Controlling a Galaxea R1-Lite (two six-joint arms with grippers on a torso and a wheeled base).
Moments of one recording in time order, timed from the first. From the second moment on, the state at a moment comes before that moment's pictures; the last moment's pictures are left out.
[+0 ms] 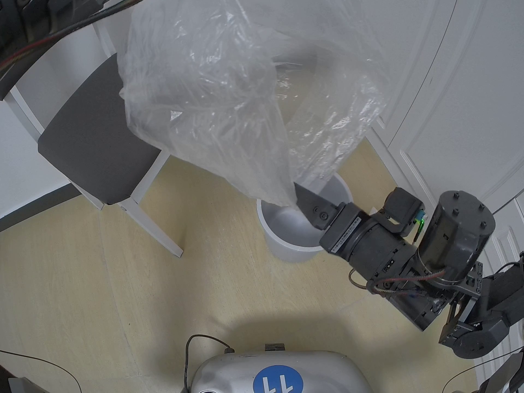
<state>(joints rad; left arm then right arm) -1.04 1.43 -1.34 -0.60 0.33 -0.02 0.90 1.74 -0.63 -1.20 -0.36 0.69</state>
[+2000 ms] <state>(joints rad) -1.20 1.36 -1.31 -0.61 0.33 -0.01 0.89 1.71 -0.57 -1.21 -0.26 0.69</state>
